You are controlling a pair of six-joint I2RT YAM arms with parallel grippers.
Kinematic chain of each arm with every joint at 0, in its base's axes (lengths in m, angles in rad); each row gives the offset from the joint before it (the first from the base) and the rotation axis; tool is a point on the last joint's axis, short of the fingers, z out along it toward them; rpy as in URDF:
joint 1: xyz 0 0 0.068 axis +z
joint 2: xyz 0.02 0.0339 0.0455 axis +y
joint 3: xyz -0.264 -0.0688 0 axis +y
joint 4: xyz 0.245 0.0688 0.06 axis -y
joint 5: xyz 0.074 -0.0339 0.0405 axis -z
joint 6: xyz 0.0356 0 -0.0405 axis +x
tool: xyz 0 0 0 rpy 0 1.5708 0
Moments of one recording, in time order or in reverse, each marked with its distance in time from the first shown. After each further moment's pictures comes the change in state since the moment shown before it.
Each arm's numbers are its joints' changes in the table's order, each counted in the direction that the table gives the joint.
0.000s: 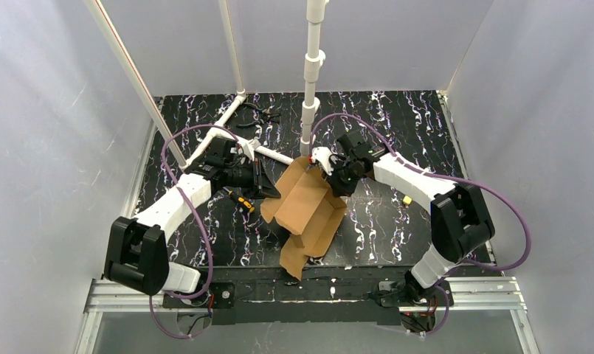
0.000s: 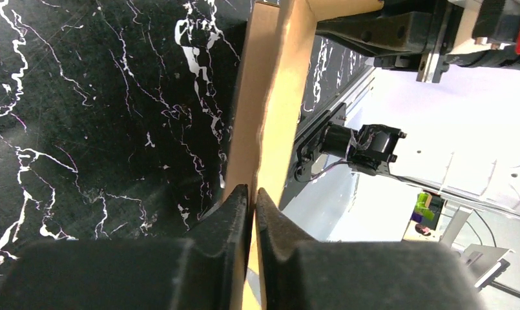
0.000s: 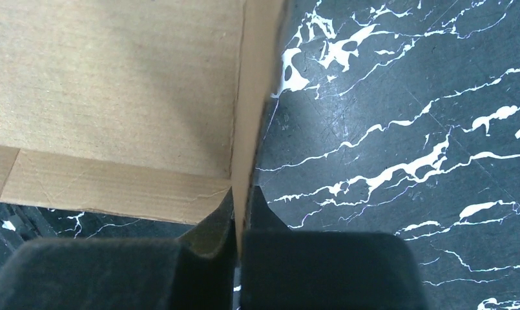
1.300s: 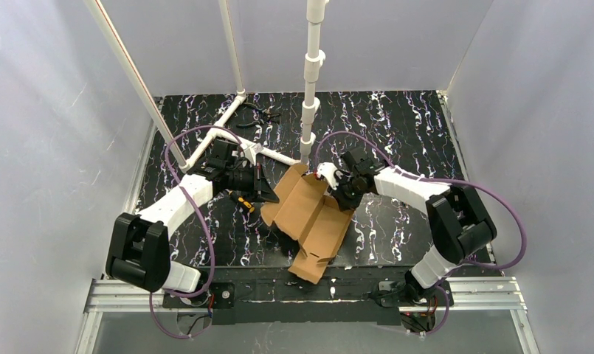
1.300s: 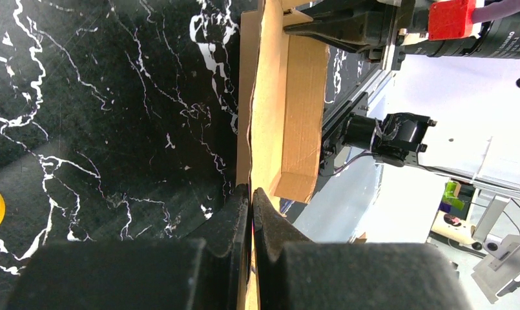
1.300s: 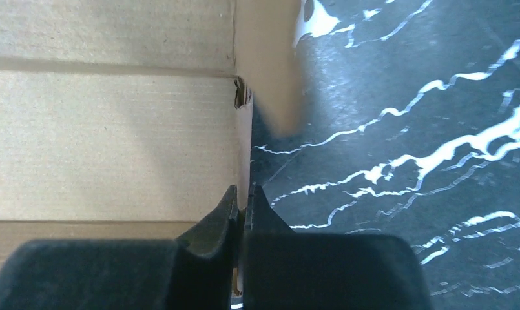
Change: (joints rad) left arm 0.000 0.031 0.032 0.005 0.001 0.107; right arm -0.005 -0.002 0.194 0.130 0.038 0.013
